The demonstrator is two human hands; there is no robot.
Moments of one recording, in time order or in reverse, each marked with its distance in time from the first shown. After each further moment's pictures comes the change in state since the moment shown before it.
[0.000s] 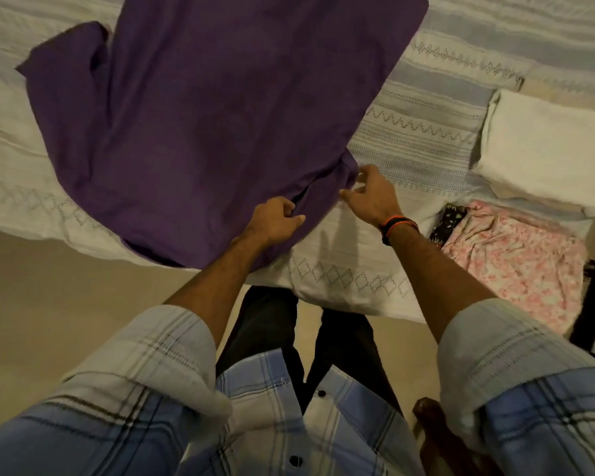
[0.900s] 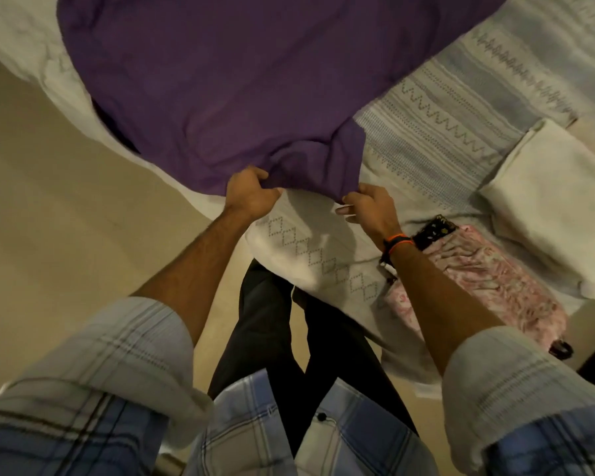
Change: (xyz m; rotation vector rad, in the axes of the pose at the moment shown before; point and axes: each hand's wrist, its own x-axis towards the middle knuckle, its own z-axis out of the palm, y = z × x) left_hand -0.032 -0.005 0.114 -0.347 0.505 -0.289; right_hand -0.001 0.108 -0.018 0.162 -0.358 -0.079
